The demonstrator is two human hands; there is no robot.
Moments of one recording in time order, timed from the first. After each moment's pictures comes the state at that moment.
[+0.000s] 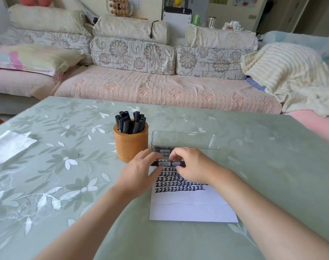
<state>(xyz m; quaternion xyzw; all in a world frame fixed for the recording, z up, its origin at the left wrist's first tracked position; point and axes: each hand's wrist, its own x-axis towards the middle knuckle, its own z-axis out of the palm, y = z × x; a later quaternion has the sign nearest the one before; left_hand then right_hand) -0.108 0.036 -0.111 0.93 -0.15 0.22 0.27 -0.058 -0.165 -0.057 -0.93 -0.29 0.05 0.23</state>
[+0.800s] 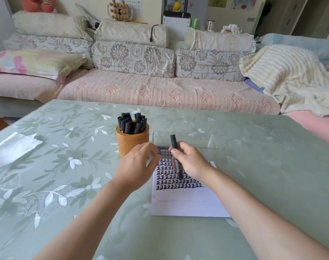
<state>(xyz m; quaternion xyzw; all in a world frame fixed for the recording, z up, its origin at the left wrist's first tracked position) -0.119 0.038 -0.080 0.91 -0.13 0.27 0.29 -0.073 -0.148 -0.058 -0.81 -0.16 0.10 0.56</state>
